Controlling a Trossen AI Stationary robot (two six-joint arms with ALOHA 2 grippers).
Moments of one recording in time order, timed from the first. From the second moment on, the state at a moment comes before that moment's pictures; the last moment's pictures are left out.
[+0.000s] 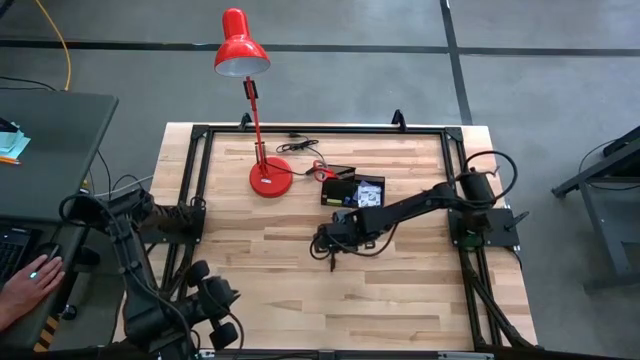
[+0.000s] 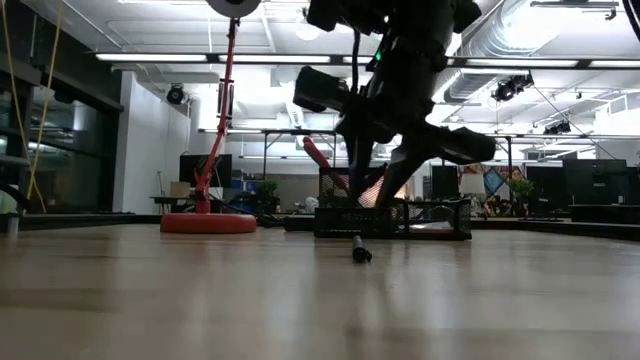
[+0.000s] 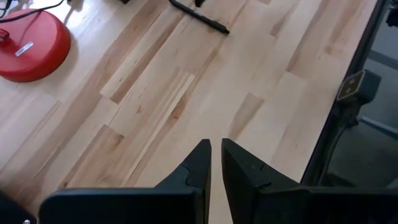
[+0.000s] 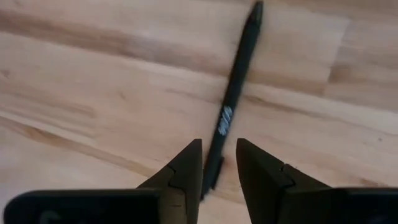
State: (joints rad) left arm -0.97 1.79 1.74 -1.57 -0.67 -1.64; right arm 0.19 1.97 1.38 -0.64 0.03 1.60
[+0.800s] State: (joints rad) left arm -0.98 1.79 1.74 -1.57 -0.67 -1.60; right arm 0.17 2.04 1.38 -0.60 -0.04 1.63
